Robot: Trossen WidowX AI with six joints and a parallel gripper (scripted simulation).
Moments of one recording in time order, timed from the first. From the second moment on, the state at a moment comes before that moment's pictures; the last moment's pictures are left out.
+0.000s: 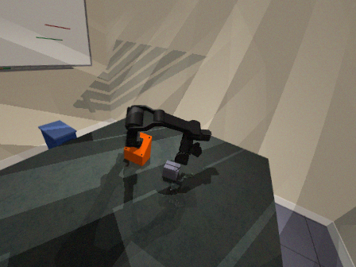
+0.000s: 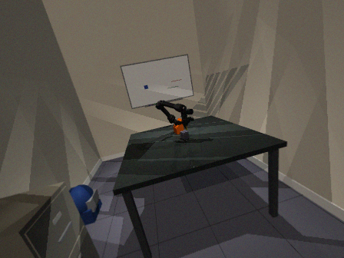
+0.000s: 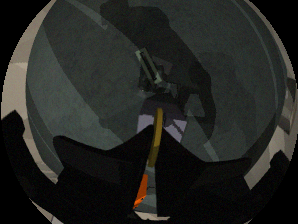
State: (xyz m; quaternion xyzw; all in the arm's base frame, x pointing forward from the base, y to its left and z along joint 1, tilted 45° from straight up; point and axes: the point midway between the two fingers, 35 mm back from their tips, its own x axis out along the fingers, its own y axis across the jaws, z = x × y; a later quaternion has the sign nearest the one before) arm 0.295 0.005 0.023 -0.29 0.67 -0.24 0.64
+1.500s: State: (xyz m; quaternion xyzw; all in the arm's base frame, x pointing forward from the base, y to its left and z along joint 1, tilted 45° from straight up) arm 0.253 -0.008 0.031 -0.29 0.67 -0.25 0.64
